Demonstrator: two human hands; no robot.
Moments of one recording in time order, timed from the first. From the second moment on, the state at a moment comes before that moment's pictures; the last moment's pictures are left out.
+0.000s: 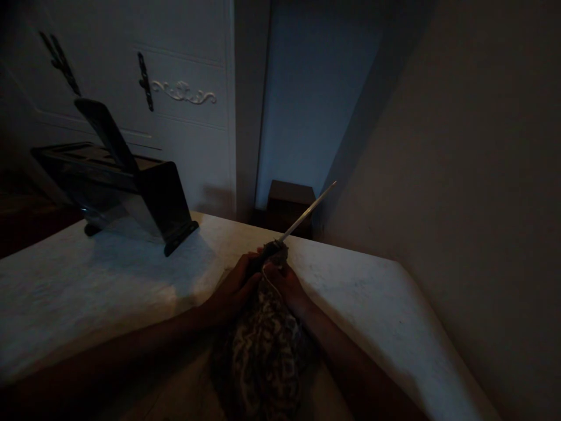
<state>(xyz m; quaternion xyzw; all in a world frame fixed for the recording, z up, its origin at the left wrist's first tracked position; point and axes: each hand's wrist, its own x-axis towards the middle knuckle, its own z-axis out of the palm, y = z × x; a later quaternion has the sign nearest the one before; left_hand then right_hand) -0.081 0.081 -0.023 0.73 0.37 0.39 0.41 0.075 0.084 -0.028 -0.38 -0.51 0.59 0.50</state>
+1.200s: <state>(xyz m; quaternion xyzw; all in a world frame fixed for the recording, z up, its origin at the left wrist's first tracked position) -0.088 0.084 -0.019 0.85 0.40 0.25 0.23 0.081 0.085 -0.022 -0.31 -0.37 0.67 0.57</state>
